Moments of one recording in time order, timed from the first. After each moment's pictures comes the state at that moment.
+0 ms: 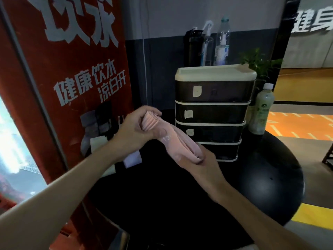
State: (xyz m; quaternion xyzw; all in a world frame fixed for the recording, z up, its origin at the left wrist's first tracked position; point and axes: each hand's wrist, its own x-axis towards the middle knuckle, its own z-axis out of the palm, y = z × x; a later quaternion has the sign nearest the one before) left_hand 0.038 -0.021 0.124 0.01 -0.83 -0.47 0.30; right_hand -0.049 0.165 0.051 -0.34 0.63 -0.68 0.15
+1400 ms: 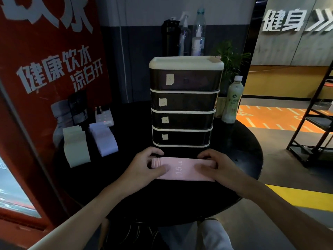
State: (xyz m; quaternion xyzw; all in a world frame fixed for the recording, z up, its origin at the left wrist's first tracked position) left_hand 0.030 0.053 0.007 0.08 -0.83 -0.52 0.18; right_hand -0.101 0.280 0.018 -0.36 0.82 -0.43 0.11
